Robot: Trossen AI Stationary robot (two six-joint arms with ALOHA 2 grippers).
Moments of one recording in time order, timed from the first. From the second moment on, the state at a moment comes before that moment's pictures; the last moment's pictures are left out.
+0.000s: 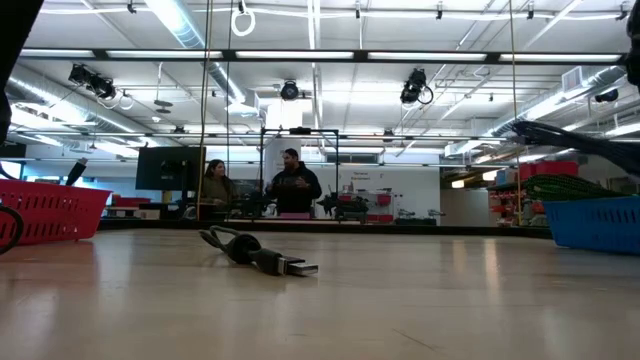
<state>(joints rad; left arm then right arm) -0.17 1.94 2.32 -1.36 -0.39 -0.12 1.11 0.98 0.53 -1.02 0.75 2.04</state>
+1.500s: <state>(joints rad) -0.23 1.94 2.32 -1.37 -0.40 -0.15 1.04 0.86 0.61 -1.31 0.75 1.69</state>
